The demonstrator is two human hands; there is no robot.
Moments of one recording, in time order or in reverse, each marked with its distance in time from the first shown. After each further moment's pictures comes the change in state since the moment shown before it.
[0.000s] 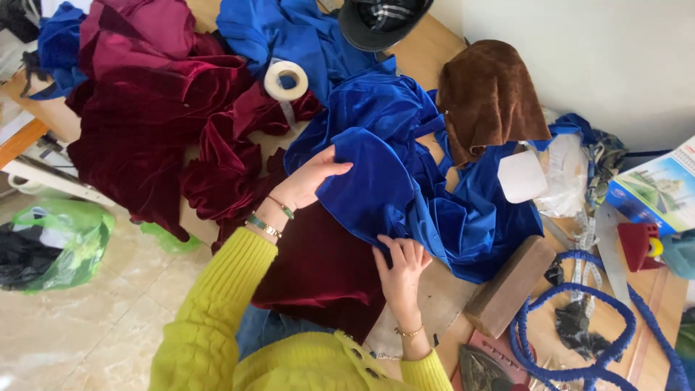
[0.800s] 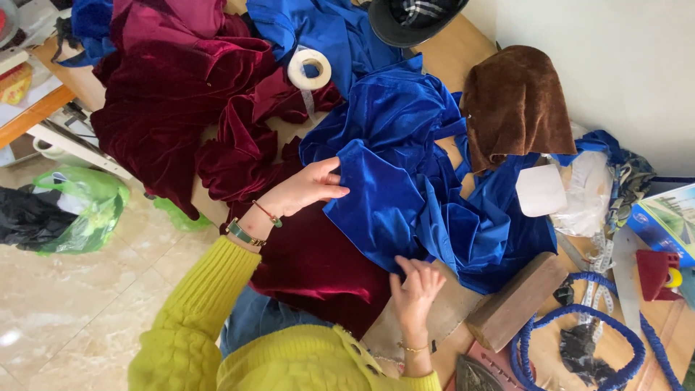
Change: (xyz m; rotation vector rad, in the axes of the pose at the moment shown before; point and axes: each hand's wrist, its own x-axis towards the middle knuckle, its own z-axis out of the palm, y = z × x) left_hand -0.047 0.019 -0.004 0.593 0.047 -0.231; right_hand -0.049 0.037 -0.002 0.040 0.032 -0.089
